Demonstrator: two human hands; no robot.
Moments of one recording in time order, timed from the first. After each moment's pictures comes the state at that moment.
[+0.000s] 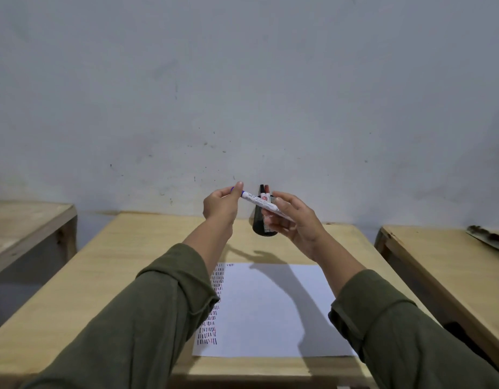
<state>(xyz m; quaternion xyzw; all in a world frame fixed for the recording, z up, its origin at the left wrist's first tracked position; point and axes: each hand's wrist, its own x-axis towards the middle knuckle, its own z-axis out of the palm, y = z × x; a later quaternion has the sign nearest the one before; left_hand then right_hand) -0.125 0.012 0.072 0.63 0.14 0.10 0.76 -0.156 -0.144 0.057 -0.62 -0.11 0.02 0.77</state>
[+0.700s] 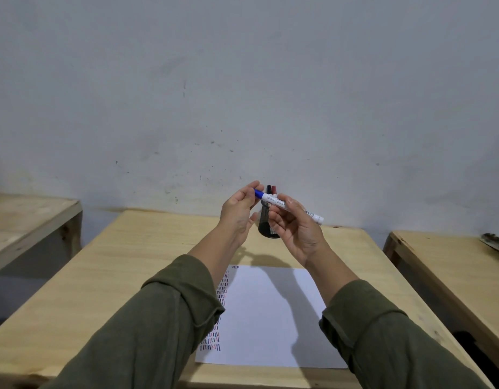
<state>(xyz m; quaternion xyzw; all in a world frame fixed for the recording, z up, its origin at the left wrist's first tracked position) -0.119 0.006 0.060 0.51 0.00 -0.02 0.86 -0.142 -0.120 0.047 -0.43 -0.06 0.02 0.90</state>
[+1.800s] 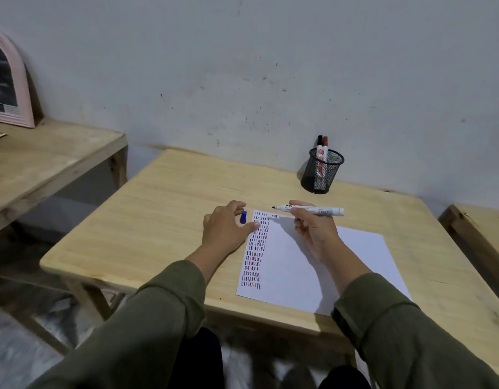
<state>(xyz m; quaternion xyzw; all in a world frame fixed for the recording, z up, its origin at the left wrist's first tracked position) -0.163 0.103 -0.081 0.92 0.07 0.09 0.38 -0.147 -0.083 -0.052 -0.63 0.05 0.03 0.78</state>
